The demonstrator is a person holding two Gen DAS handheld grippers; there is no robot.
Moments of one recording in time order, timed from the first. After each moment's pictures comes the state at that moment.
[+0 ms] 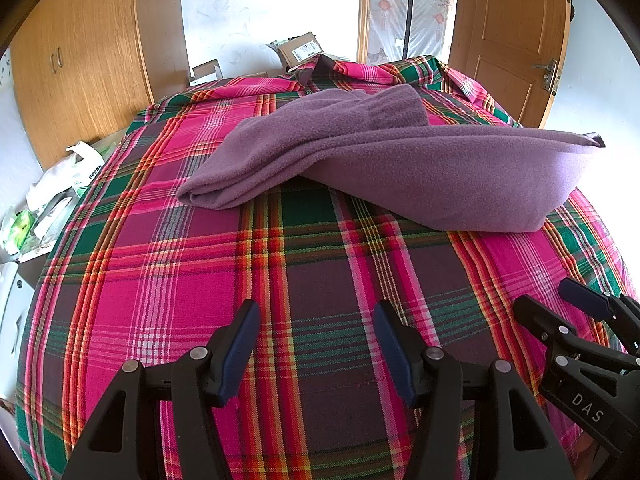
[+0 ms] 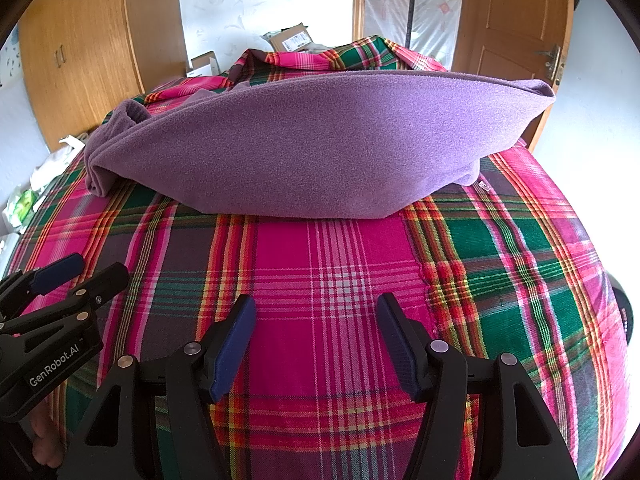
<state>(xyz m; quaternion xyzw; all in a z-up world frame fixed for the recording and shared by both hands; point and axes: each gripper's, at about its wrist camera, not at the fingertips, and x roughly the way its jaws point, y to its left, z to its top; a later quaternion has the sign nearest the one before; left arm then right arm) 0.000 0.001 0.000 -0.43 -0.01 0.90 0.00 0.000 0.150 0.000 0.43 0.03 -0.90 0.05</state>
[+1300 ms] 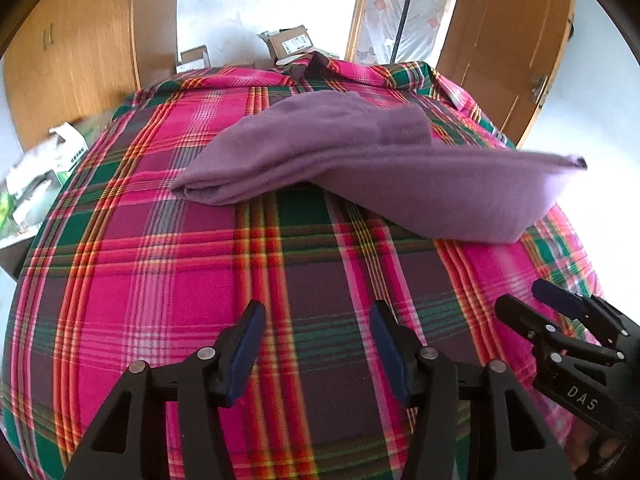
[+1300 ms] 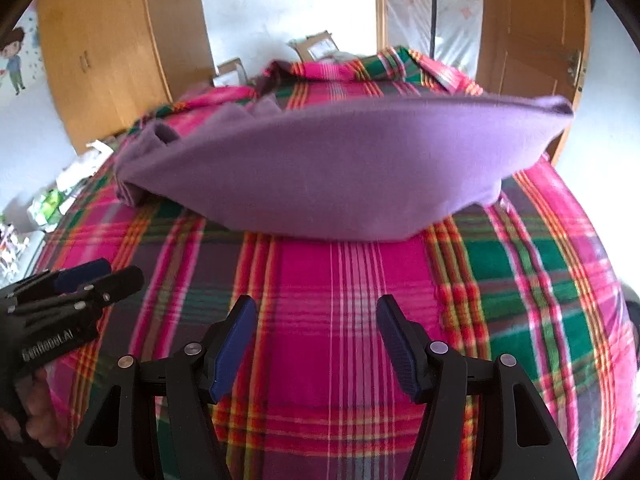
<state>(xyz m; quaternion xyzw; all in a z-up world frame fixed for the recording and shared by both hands) -0.003 -0.025 0.012 -0.44 -0.06 0.89 0.04 0.004 0.160 0.013 0.41 0.02 -0.90 0.11</state>
